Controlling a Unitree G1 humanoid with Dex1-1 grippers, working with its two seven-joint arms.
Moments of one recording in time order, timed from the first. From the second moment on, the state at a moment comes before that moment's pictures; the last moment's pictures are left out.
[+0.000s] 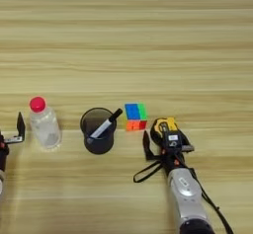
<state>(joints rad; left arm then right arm) -0.04 0.09 0.15 0.71 0.03 -0.73 0.09 -0.09 -0.13 -0.07 0.78 0.01 -0.49 0.12</state>
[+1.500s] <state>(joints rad) 0.06 0.10 0.22 0.34 -0.03 -0.78 0.09 0.04 -0.13 -0.08 0.43 0.00 -0.40 0.07</state>
